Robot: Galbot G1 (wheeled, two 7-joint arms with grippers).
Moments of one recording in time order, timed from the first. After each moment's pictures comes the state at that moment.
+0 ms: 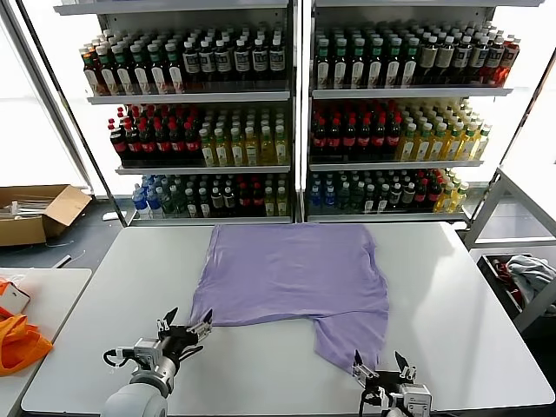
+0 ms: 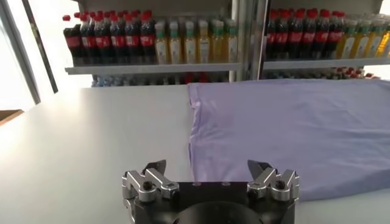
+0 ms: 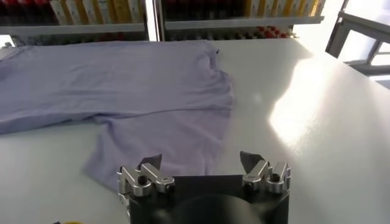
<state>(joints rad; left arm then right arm) 1.37 -1.33 -0.51 -1.92 -0.24 0.46 -0.02 -1.64 1.29 0.32 2.24 0.36 -0.58 0.47</state>
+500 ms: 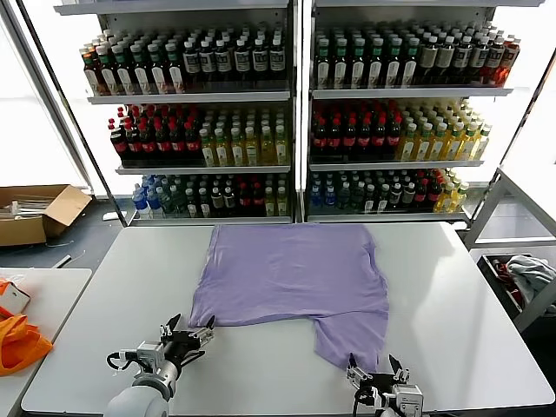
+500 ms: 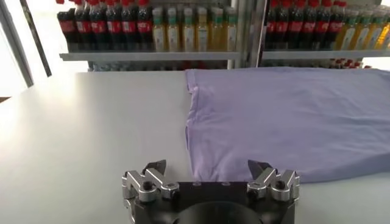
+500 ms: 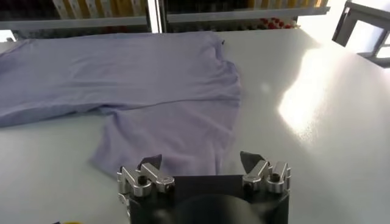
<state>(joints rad) 1.40 -1.33 -0.50 -1.92 -0.25 0.47 -0.02 -1.63 1.30 0.31 2.21 0.37 -0.58 0.47</state>
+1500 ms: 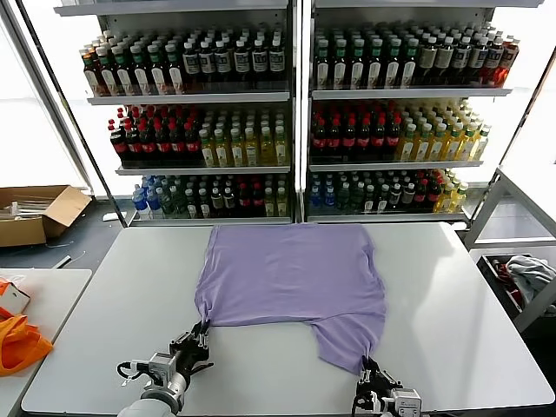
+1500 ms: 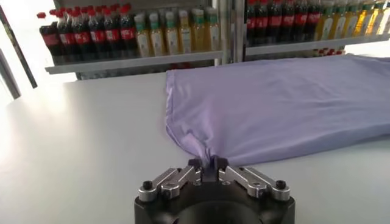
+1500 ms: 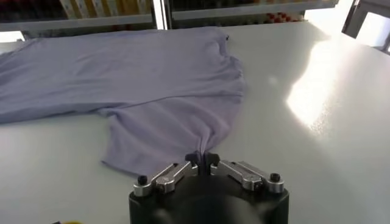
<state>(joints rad) 1.43 -1.34 -0.46 -1.93 -0.14 0.44 -0.01 -1.64 1.29 0.31 2.21 0.36 -0.55 0.43</state>
